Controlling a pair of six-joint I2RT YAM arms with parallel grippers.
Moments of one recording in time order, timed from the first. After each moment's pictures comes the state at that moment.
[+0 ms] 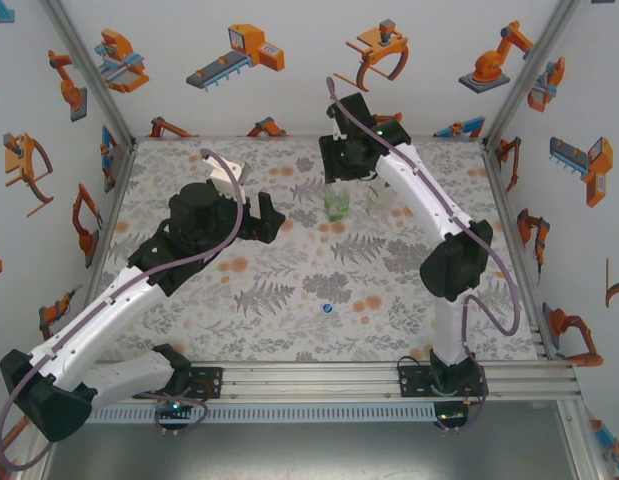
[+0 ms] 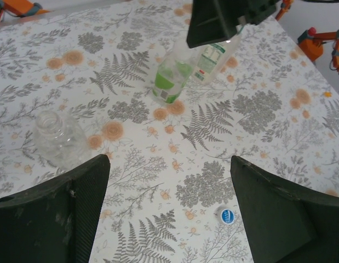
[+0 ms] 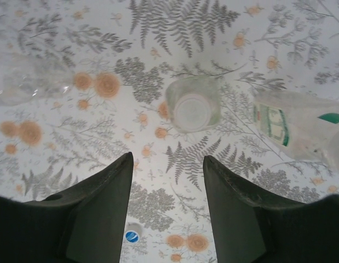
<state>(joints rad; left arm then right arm) -0.70 1.05 1.03 -0.27 -0.07 -0.22 0.54 1.99 2.11 -1.01 0.00 0.22</state>
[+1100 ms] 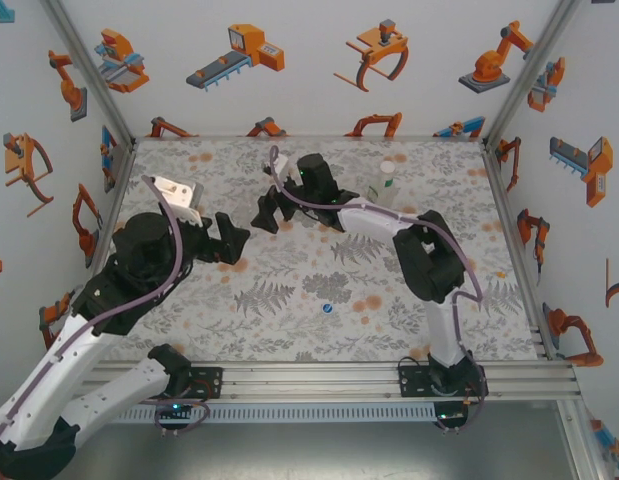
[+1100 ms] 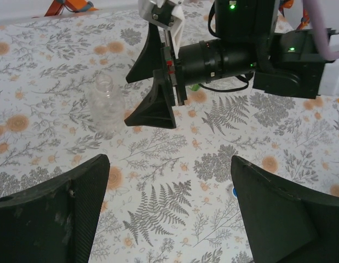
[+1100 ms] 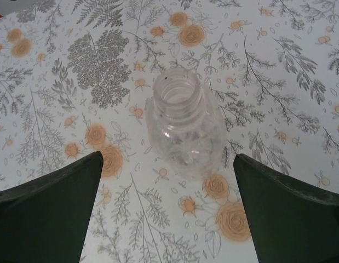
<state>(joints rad) -0.69 0.73 1.02 -0.53 -0.16 -0.24 0.70 2.12 1.53 0.21 -0.59 -0.06</state>
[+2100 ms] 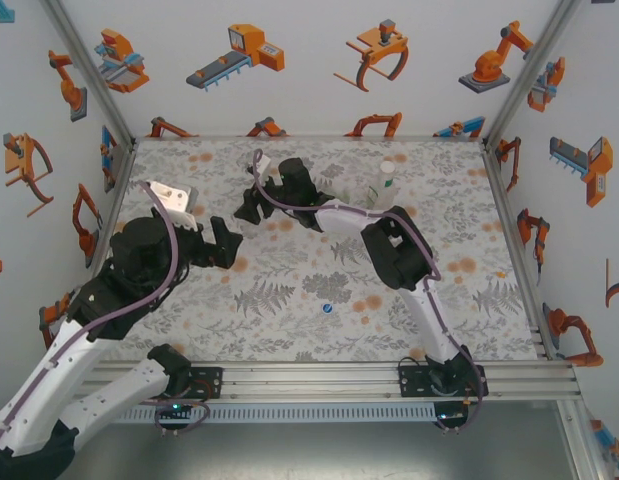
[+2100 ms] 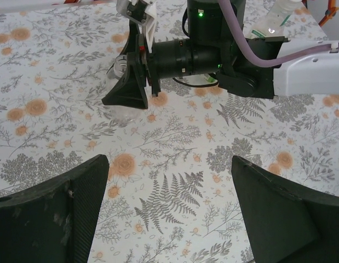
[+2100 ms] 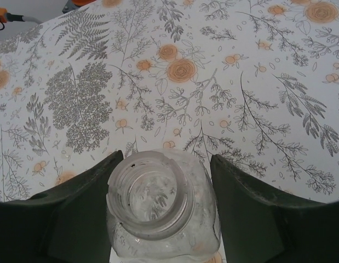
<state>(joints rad) -0.69 0.72 1.02 -0.58 -0.21 -0.24 0.73 2.34 1.73 0.34 -0.57 0.01</state>
